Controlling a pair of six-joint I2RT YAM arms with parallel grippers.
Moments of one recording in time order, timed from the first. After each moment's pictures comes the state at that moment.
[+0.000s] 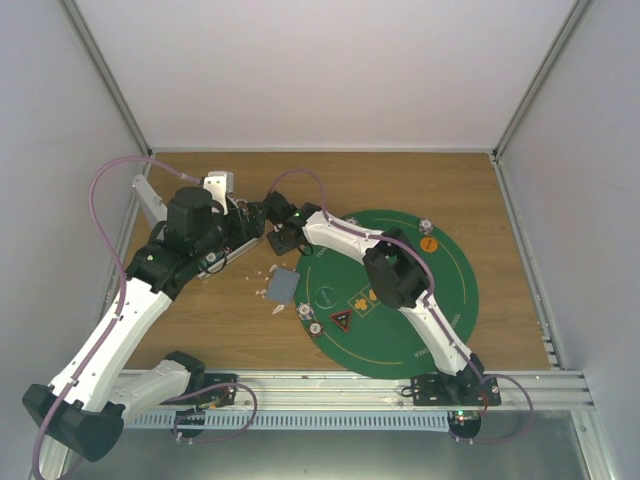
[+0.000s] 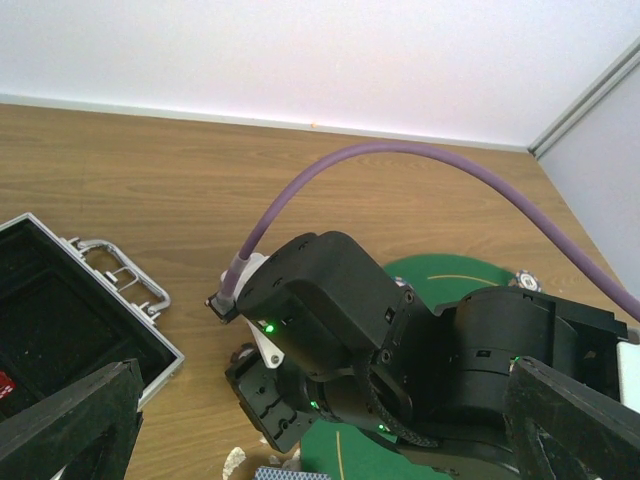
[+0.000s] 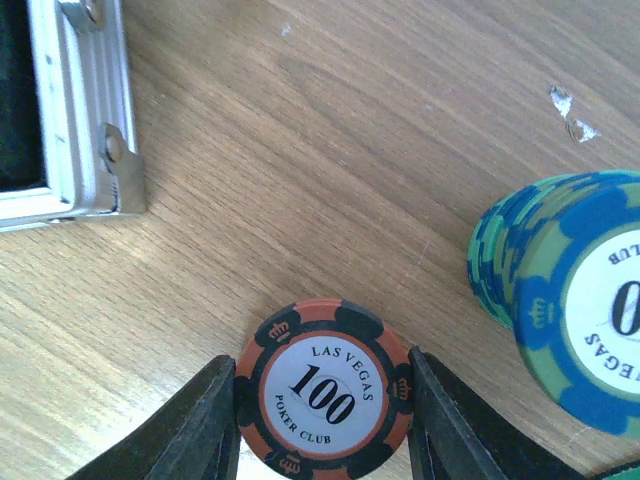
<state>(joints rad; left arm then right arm) -0.40 0.99 1.08 -0.54 -0.01 -0.38 0.84 2.41 2.01 -0.71 0.13 0.24</state>
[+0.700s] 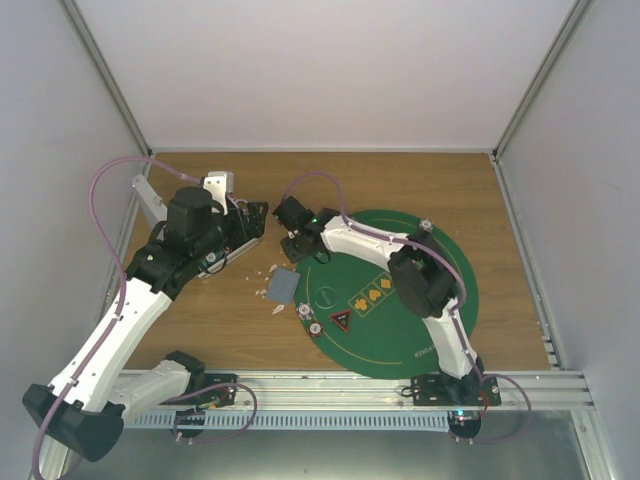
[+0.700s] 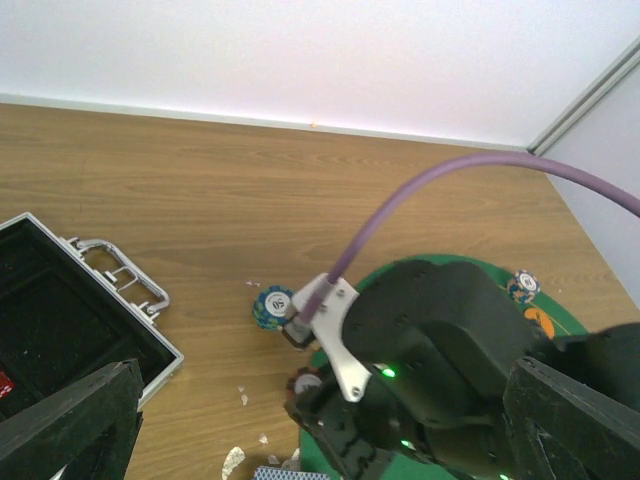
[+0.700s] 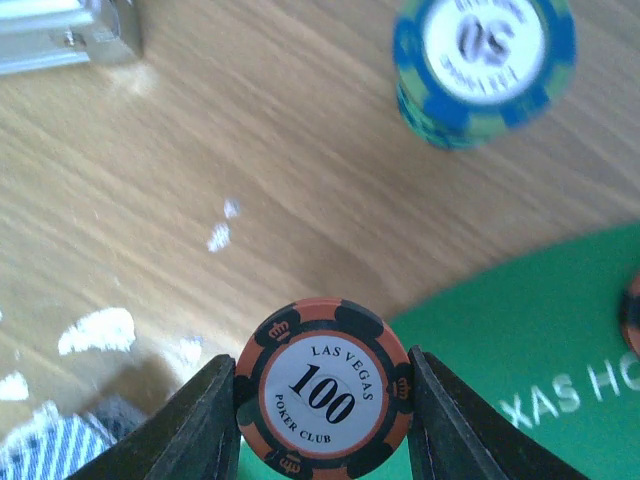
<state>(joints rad) -0.40 0.99 1.08 -0.54 -0.01 -0.38 0.85 2.19 1.74 -0.67 0.12 0.26</state>
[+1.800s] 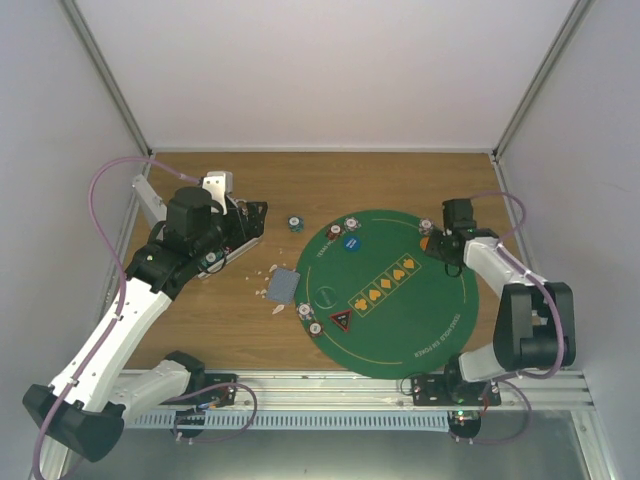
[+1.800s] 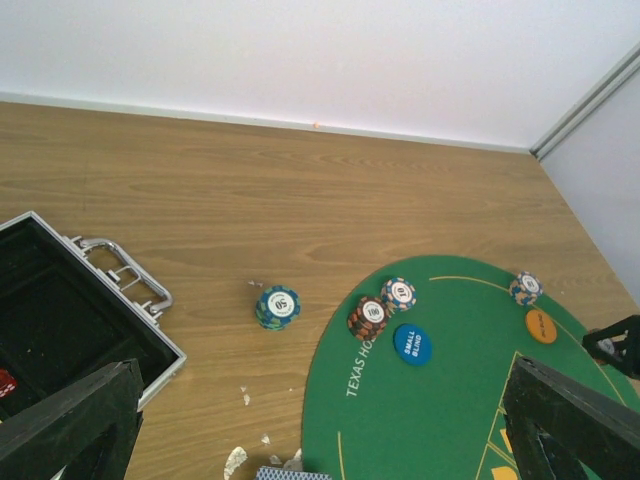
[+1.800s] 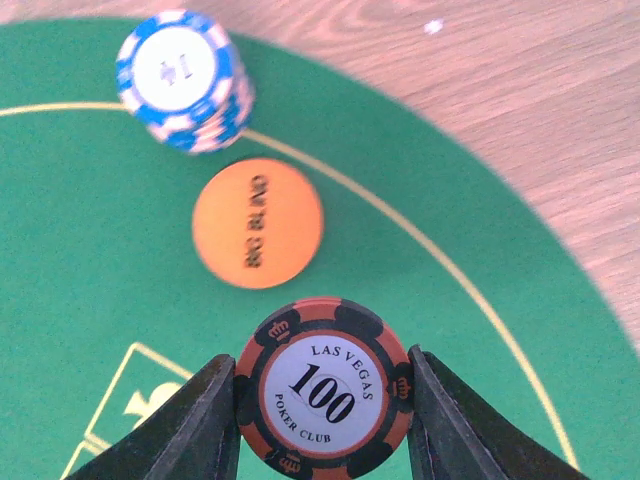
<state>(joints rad) -0.39 0.99 1.08 -0.54 -0.01 -0.38 0.09 1.46 0.87 -0.50 0.13 0.40</state>
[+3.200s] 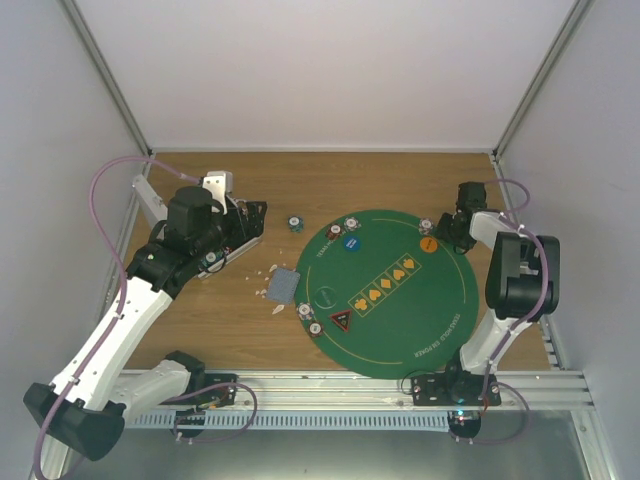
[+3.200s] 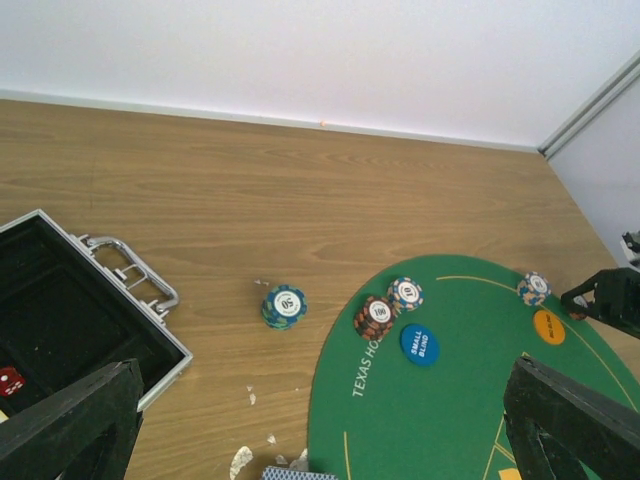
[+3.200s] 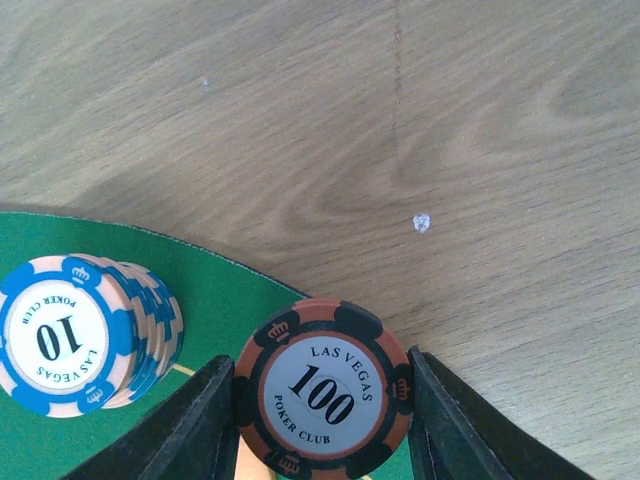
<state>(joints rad) -0.39 1.00 1.08 -0.54 -0.01 -0.37 -0.11 1.81 1.09 -0.39 0.01 0.30</state>
